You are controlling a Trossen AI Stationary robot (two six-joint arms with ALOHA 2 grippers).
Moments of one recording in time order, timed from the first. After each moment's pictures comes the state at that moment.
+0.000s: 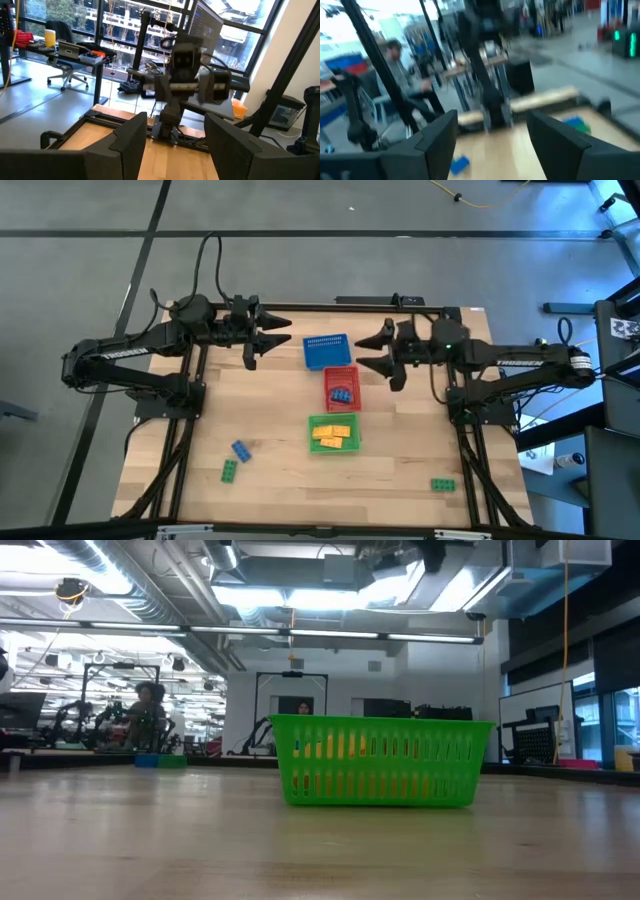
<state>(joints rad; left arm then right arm) 0.24 0.97 0.99 0.08 0.14 -0.25 -0.10 1.06 0.84 0.26 -0.13 0.28</state>
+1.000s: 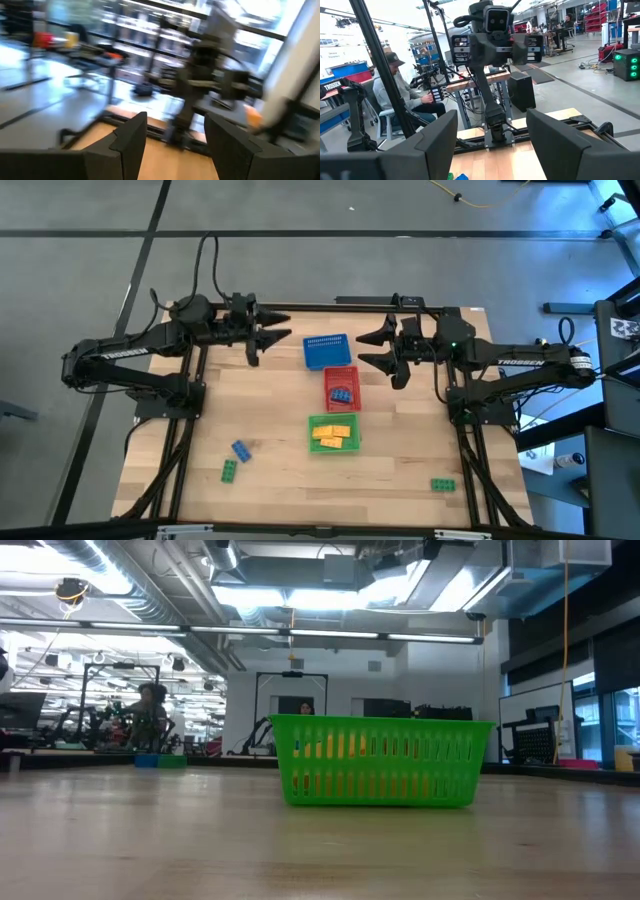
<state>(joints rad) 0.24 0.97 0.99 0.08 0.04 -0.27 -0.10 1.06 0.86 0.30 -0.13 0.25</state>
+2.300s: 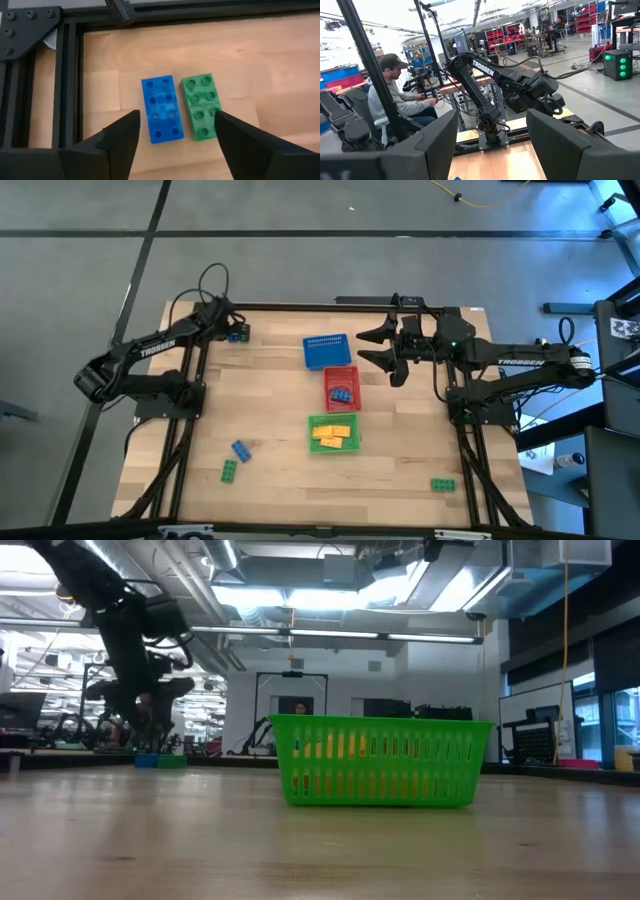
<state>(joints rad) 0.93 1.11 0.53 -0.35 -0.27 -0.49 -0.11 1.06 0.86 0.30 -0.10 0.26</state>
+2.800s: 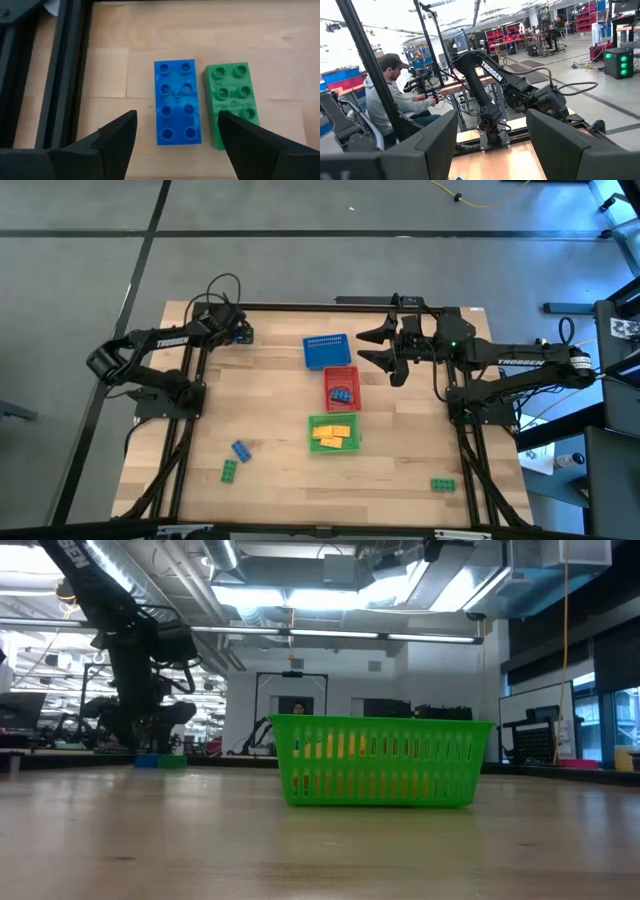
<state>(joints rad) 0.87 1.29 0.51 -0.27 -0.40 -0.64 -0.11 1.06 0.86 0.30 -0.10 0.28</state>
